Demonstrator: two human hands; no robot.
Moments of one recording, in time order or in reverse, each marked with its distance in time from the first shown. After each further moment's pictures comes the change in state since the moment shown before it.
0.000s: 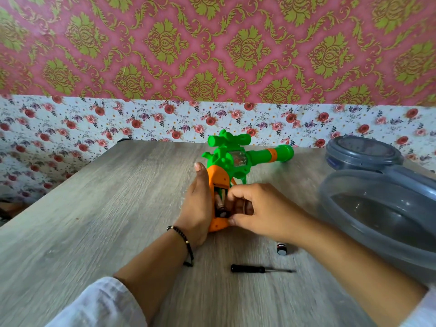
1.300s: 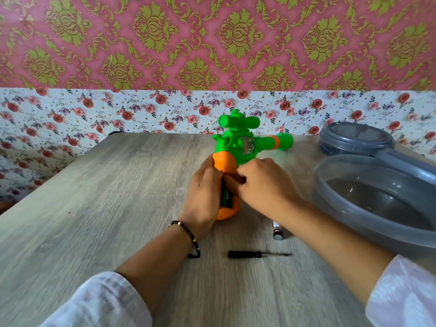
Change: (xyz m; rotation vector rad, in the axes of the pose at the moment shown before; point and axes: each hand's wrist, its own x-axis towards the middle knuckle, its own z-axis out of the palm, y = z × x) left_hand -0.022 0.013 0.014 0.114 -0.028 0.230; right_hand 0.012 -0.001 0.001 -0.384 0.348 0.092
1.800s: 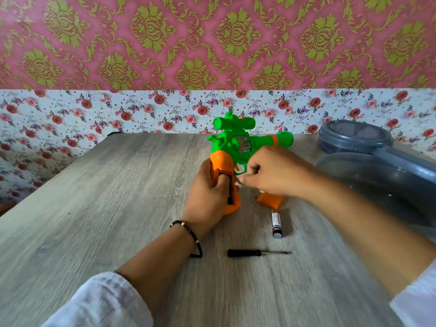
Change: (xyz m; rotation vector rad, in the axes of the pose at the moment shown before) left_hand 0.000 -0.010 0.003 0.224 0.014 0.032; right_hand 0.015 0.011 -0.032 -0.030 -0.258 0.084
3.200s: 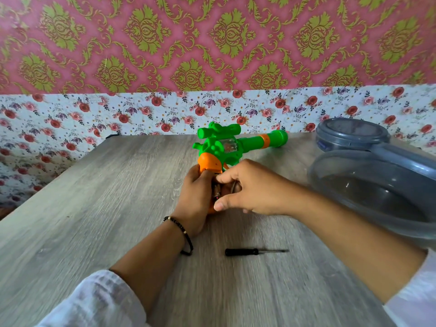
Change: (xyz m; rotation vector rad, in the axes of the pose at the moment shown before) left_hand 0.014 -0.007 -0.006 -0.321 0.010 -0.225; right_hand -0.013 -0.019 0.022 0.409 -0.218 -0.154
